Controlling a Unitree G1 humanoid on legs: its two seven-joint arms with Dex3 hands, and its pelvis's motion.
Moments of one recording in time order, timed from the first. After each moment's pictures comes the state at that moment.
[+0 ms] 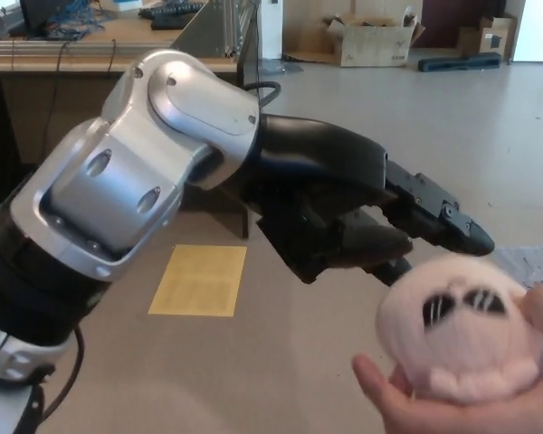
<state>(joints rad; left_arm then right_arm) -1.37 0.54 -0.45 -0.01 -0.14 0.63 -1.25 -0.47 -0.35 0.05 1.01 -0.24 -0.46 -0.08</state>
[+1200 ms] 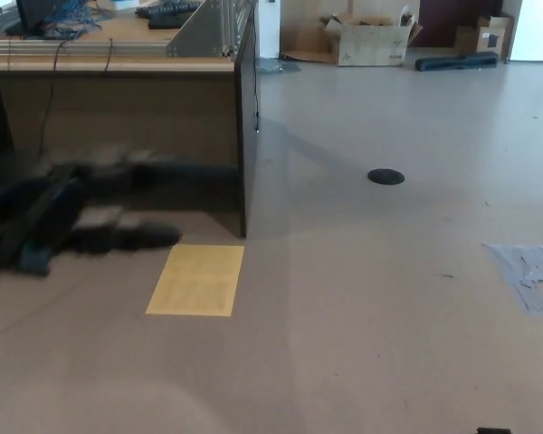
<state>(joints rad) -0.67 0.70 0.33 -0.03 -0.27 0.59 -1.14 -0.45 -0.34 0.03 1.01 -0.22 -0.44 -0.04</state>
